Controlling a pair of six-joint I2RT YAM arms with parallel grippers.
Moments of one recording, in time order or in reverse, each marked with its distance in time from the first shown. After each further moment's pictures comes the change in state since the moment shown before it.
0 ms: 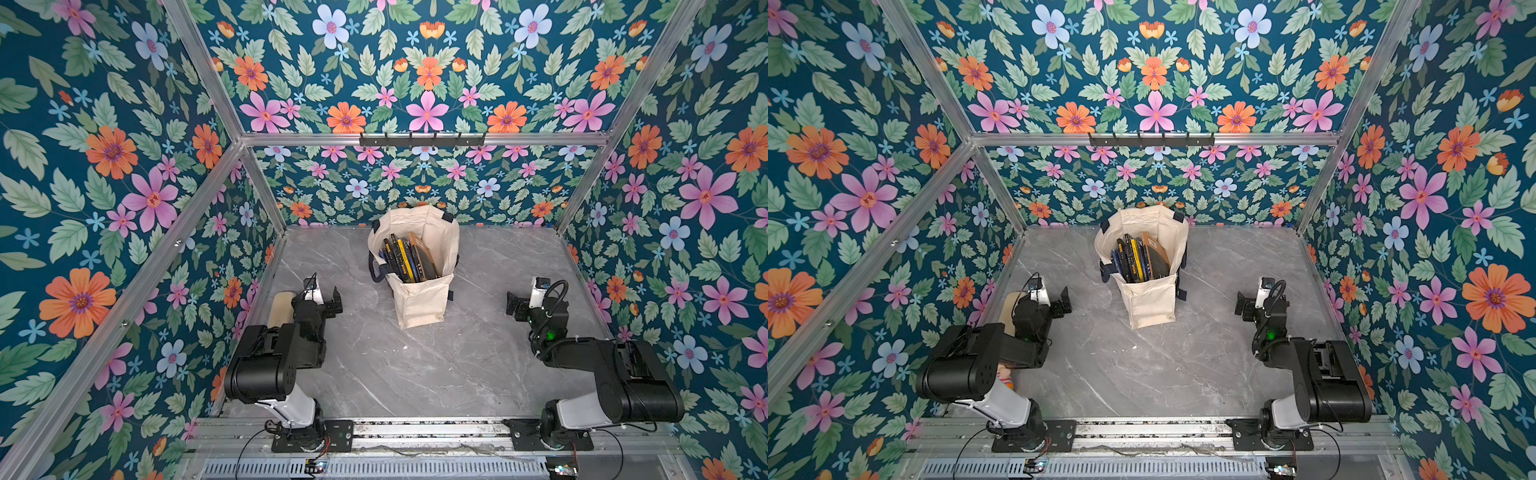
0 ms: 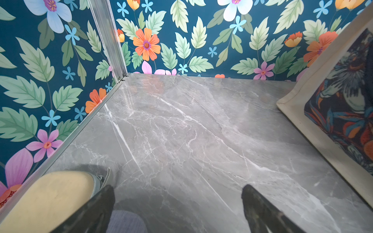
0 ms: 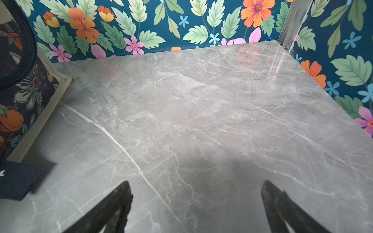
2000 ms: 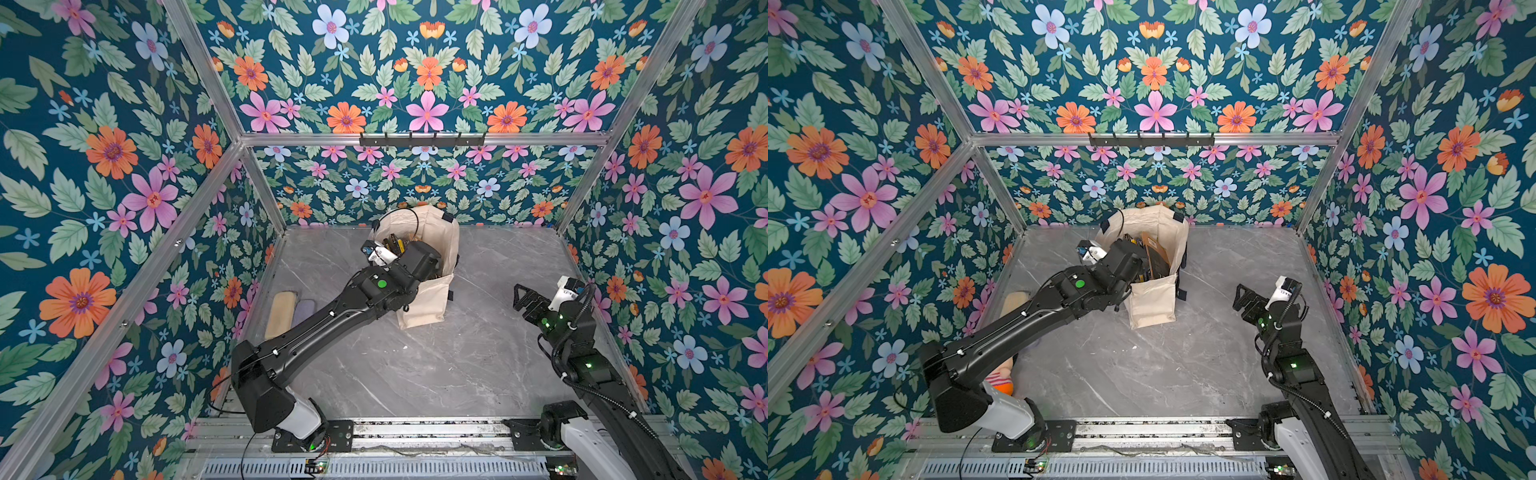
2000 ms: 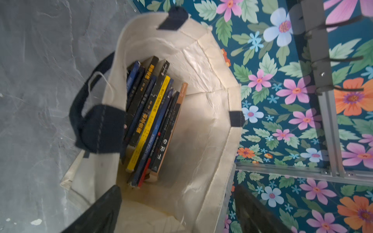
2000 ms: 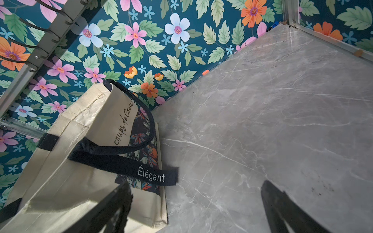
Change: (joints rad) left arm -0.941 -0.062 1.250 -1.850 -0.532 -1.499; right arm 0.192 -0.782 0.187 -0.924 0.073 0.574
